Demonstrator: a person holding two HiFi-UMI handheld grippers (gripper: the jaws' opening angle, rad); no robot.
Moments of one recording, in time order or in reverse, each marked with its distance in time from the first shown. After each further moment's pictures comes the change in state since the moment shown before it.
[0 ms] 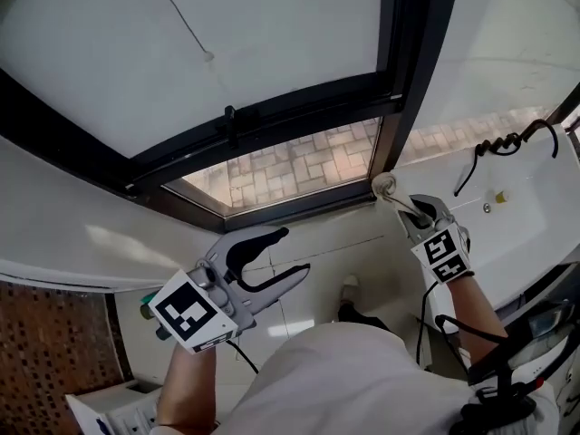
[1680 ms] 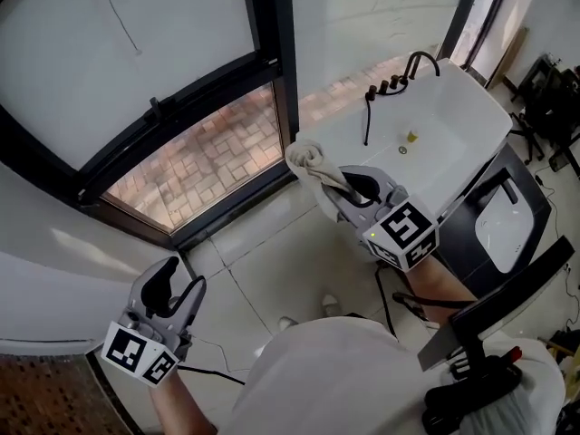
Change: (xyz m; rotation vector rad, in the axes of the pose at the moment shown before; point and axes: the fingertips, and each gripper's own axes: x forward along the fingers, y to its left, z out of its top) left arm -0.176 -0.116 -0.055 0.002 -0.057 0.145; right arm -0.236 0.137 0.104 0.225 -0.330 -0.145
